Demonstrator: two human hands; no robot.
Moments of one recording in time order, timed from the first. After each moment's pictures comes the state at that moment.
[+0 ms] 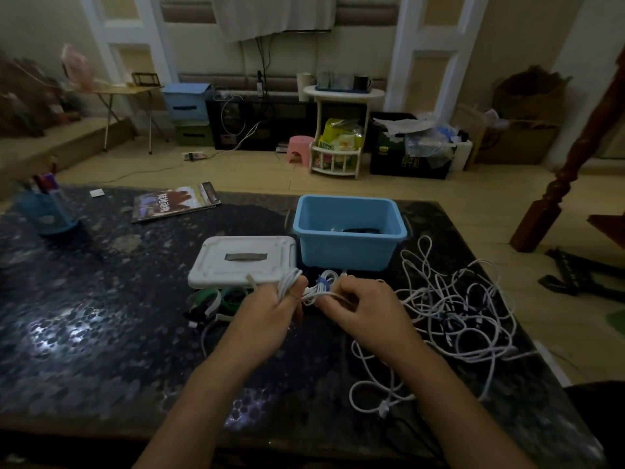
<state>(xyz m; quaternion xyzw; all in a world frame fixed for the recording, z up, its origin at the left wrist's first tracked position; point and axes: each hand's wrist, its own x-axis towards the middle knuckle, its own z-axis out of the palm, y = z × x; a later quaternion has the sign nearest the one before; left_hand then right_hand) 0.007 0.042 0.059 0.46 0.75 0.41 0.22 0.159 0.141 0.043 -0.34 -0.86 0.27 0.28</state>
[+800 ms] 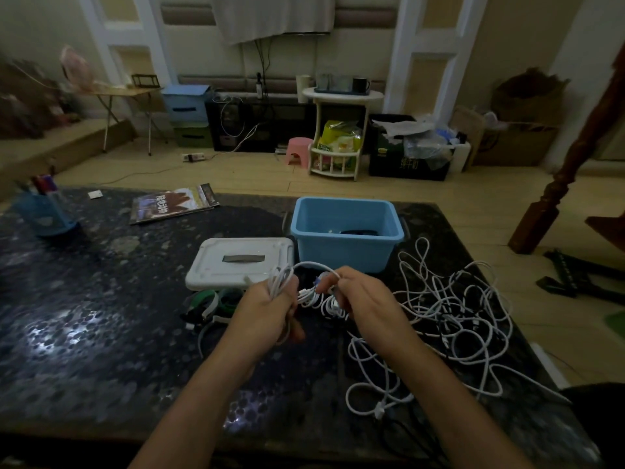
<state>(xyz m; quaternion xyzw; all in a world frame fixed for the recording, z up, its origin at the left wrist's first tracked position) 0.017 0.046 0.059 0.35 0.69 0.54 0.34 0.159 0.135 0.057 -0.30 -0.77 0.47 0.32</state>
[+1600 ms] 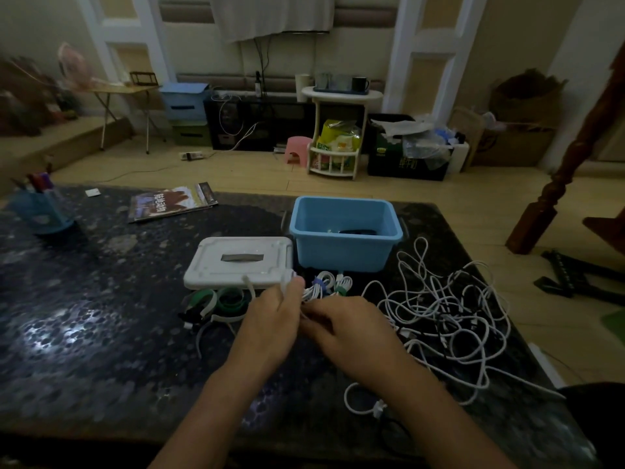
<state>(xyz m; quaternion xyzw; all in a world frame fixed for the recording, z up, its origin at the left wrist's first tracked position) 0.029 0.049 0.051 0.38 0.75 0.49 0.22 0.155 0.112 0.056 -0.26 -0.92 0.21 0.19</state>
